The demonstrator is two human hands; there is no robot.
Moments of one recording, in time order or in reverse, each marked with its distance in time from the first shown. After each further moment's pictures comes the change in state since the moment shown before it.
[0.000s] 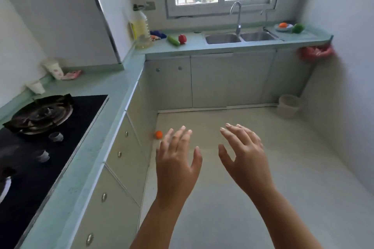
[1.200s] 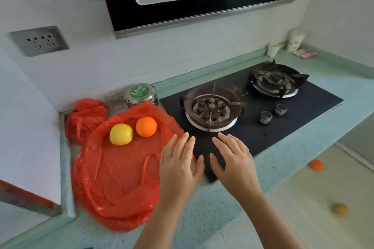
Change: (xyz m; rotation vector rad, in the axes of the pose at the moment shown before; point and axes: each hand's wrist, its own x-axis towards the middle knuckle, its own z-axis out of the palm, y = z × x) left_hand -0.203 -0.299 -0.311 0.672 0.299 -0.715; right_hand -0.105 -0.456 0.219 0.591 -0.653 -0.740
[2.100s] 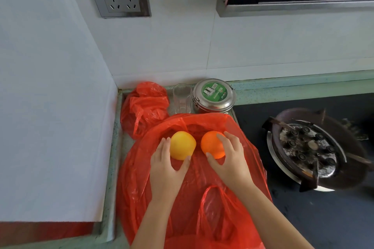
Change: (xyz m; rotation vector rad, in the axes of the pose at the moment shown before) left_hand 0.021 -0.246 0.016 -0.051 0.055 -0.764; right_hand 0.142 -0.092 0.224 0.346 -0.435 -0.029
